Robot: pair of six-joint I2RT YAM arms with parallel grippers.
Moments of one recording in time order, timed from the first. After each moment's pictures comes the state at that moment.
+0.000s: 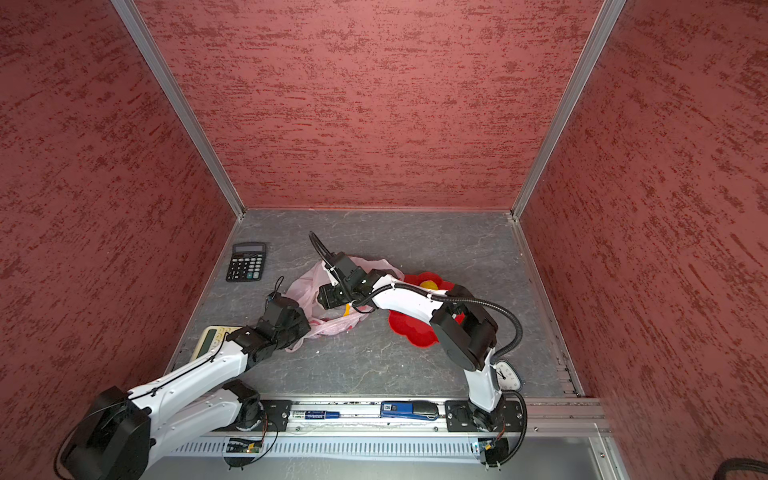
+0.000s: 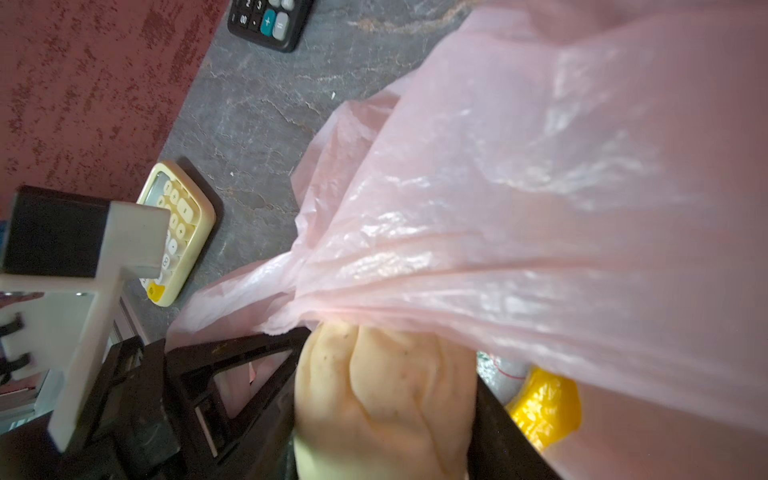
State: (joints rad) left arm -0.50 1.00 0.39 -0.30 -0.14 -0.99; right arm 0.91 1.93 1.45 -0.33 -0.19 0.50
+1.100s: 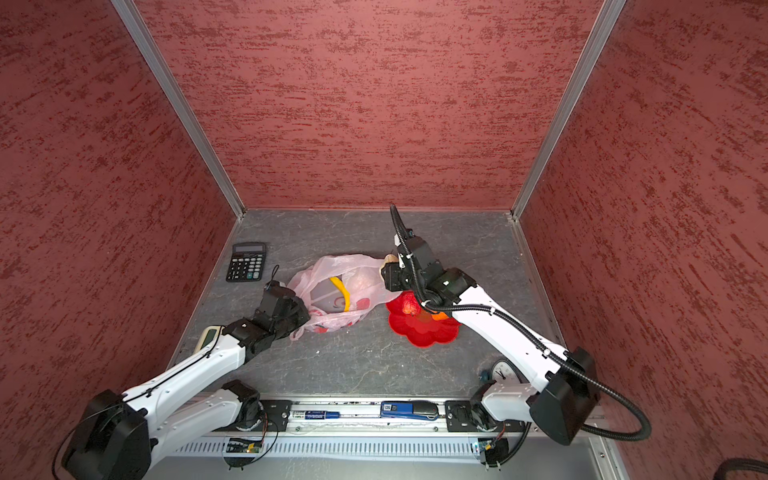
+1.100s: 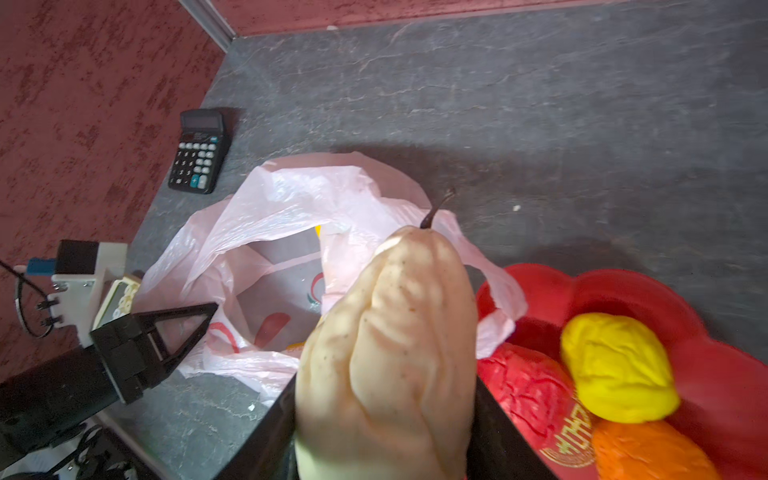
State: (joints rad) left arm -0.46 1.01 0.48 -0.31 -0.14 -0.94; right arm 0.67 1.29 1.16 -0.57 0.04 0.49
